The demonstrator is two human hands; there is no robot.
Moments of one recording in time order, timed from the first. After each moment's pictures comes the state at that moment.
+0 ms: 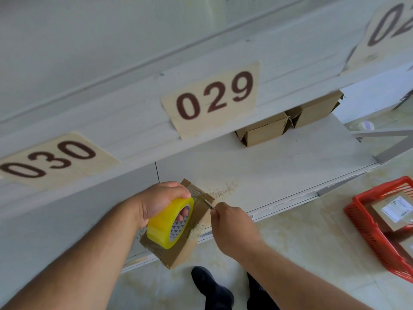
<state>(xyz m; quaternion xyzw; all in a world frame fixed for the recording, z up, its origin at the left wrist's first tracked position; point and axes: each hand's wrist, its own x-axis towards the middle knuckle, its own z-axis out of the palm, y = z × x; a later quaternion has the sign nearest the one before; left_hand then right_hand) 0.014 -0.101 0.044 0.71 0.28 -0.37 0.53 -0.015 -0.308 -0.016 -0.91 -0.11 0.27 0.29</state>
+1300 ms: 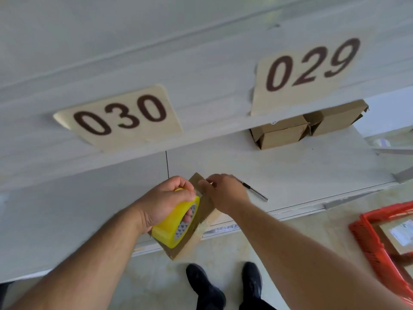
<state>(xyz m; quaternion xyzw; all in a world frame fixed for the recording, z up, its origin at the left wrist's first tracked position) -0.021 -0.102 0.046 0.72 0.27 -0.25 0.59 0.060 -0.256 -0.066 -0.91 -0.13 0.25 0.31</state>
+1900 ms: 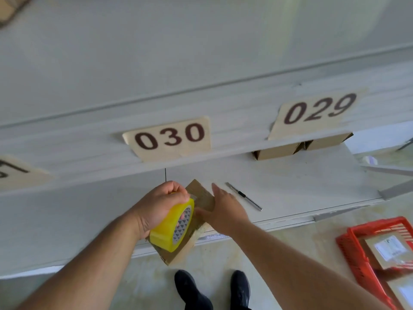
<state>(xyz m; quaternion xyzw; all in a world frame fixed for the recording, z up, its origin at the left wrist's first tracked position) -0.029 -0.087 0.036 0.71 0.28 -0.20 0.62 0.034 -0.272 -0.054 -0.90 -0.15 0.31 0.27</state>
